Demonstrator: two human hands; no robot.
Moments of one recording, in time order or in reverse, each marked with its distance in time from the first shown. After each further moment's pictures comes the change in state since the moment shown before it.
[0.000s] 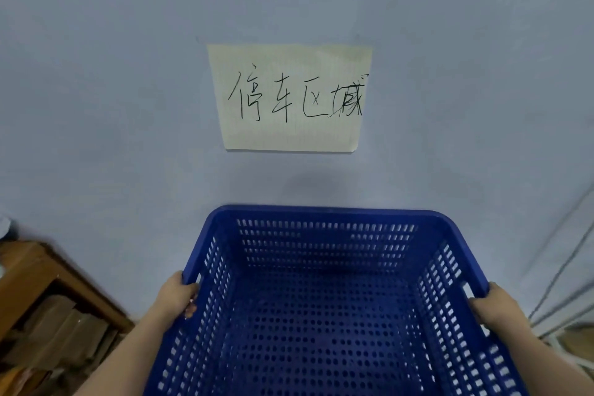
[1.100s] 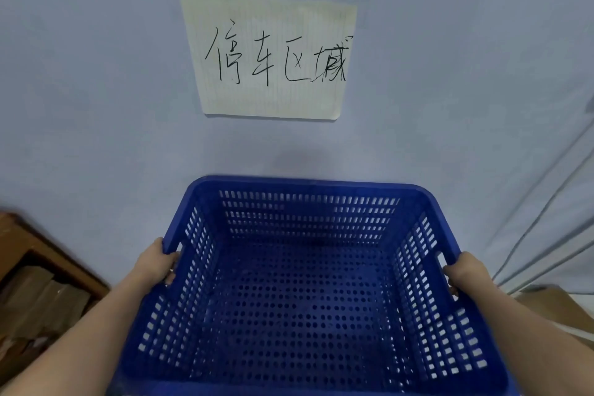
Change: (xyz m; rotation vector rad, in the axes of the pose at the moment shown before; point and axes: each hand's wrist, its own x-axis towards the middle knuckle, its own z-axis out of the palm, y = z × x) left_hand -0.022 0.013 0.003 0.150 0.045 0.058; right_hand -0.002 -0.002 -0.008 -0.083 -0.073 0.046
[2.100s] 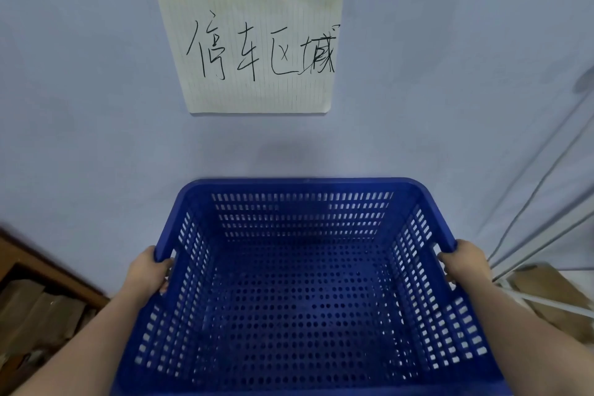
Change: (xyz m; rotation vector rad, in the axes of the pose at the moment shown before) left_hand 0.002 -0.009 0.003 -0.007 0.049 0.028; right_hand -0.022 0.001 0.004 0.114 0.147 -0.010
